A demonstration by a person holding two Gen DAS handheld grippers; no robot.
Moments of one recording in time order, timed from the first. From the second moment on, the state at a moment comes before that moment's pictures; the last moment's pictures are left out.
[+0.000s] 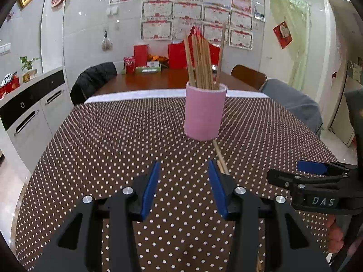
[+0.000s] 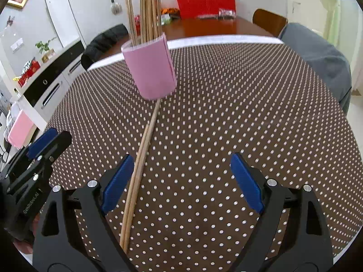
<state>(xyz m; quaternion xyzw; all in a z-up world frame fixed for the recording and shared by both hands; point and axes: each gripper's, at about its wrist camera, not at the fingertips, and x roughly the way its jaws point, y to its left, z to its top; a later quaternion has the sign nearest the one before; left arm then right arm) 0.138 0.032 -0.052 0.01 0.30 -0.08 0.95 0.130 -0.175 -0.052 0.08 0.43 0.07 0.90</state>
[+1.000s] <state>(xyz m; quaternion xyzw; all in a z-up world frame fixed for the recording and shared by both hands) 0.147 0.041 -0.089 -0.02 0.36 -0.10 0.93 0.171 -0.128 -0.090 -0.01 0.48 0.05 0.87</state>
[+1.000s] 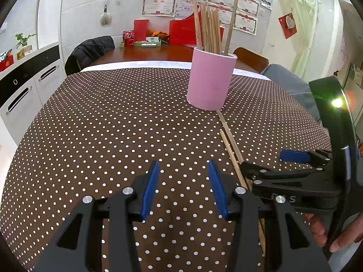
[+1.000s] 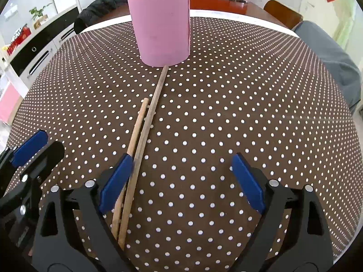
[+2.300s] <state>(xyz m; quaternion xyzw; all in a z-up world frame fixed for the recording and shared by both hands) 0.168 -0.030 -0.108 0.03 0.43 -0.14 0.89 0.144 -0.197 -0.091 0.11 0.45 0.13 0.88</state>
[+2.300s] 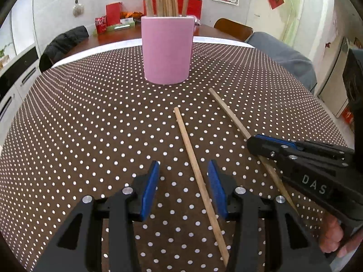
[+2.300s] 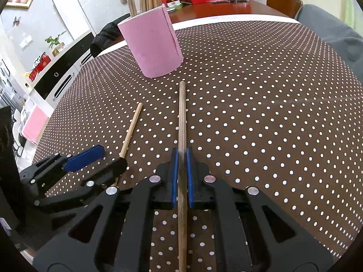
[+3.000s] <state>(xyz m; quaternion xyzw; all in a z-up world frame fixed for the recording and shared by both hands) 0.178 0.006 -0.087 -0.05 0.41 -0.14 0.90 0.154 -0.203 -0.073 0.11 0.43 0.15 0.88</state>
